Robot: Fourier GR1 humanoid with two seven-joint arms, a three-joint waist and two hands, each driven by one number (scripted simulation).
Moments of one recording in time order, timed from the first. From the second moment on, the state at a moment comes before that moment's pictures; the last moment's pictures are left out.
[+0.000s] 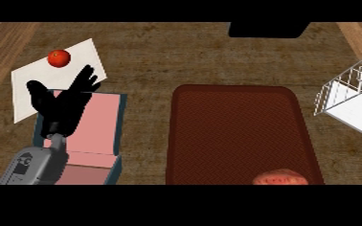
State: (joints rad) left arm -0.21 0.34 -0.11 -1.39 0.33 0.15 0.20; right arm -0.46 -1.10 -0.41 -1.31 0.25 0.16 0.48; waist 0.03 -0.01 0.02
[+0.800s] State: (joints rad) left arm -0.20 0.35 -0.10 -1.38 0.34 0.14 0.21; right arm -0.60 -1.04 -0.50 -1.18 0.19 0.05 0.50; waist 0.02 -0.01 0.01
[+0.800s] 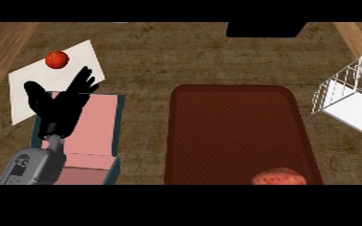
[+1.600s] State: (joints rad) left arm -0.16 0.36 -0.11 -1.41 0.34 0.16 0.22; right arm -0.67 -1.12 -0.75 -1.08 0.12 -0.12 0.53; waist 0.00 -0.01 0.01
